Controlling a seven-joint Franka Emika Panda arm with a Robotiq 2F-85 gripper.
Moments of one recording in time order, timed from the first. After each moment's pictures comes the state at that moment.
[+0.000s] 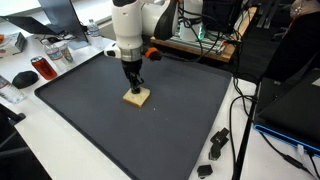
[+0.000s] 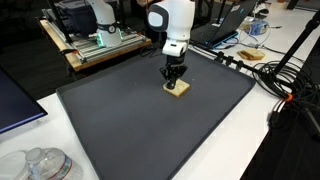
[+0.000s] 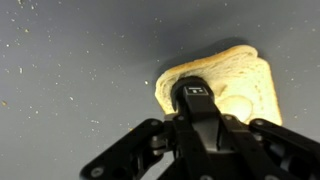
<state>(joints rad) 0.16 0.53 -0.12 -2.06 -0.15 2.66 0.49</state>
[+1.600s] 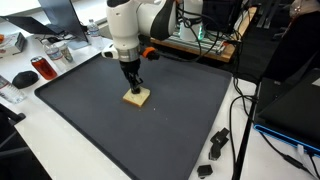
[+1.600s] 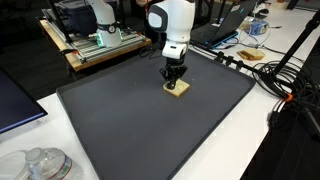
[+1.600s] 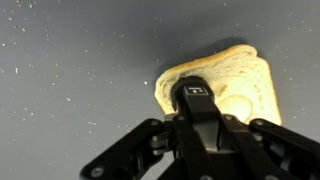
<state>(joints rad) 0.14 0.54 -0.11 -2.03 -0.07 2.63 0.41</state>
